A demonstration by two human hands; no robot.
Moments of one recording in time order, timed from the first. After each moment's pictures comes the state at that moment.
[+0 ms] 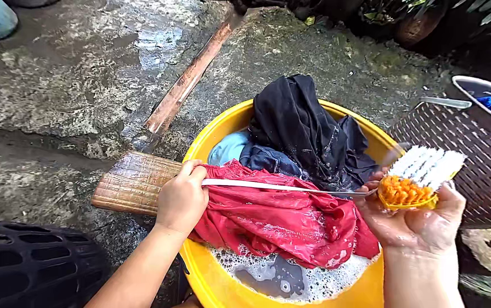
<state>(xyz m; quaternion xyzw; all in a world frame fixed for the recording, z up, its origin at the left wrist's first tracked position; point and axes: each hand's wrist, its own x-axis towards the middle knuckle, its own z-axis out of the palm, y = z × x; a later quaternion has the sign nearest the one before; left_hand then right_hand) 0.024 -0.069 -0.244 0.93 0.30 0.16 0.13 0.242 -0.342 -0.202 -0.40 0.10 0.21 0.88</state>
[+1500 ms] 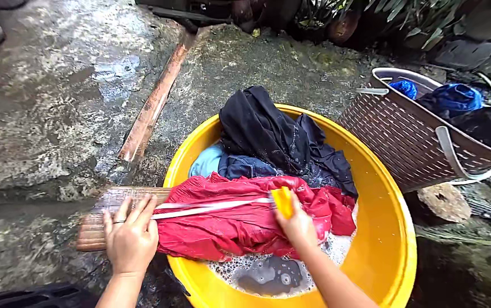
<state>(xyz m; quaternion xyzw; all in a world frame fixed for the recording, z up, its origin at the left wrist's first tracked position) -0.051 -0.015 -0.302 0.93 0.27 0.21 0.07 0.176 -0.321 -0.316 -0.97 -0.04 0.20 0.12</state>
